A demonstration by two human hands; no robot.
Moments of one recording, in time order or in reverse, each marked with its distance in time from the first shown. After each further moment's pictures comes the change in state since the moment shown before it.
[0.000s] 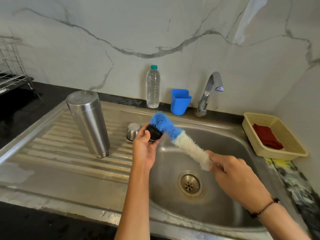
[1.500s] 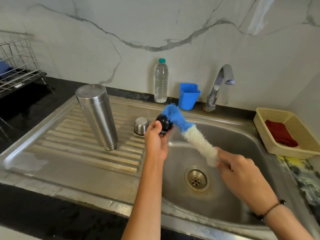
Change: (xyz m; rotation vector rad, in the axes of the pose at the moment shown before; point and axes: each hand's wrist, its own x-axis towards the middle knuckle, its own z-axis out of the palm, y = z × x) left_hand -0.004 -0.007 0.020 -0.035 0.116 0.019; right_hand -0.002 0.004 0.009 0.049 0.023 0.030
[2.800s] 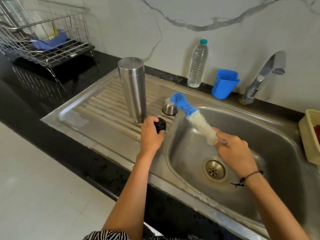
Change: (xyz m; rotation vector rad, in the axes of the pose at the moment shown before) left_hand -0.020 0.026 -0.102 1.534 0.295 0.501; right_hand 0.049 -0.009 0.042 0.196 -0.099 -0.172
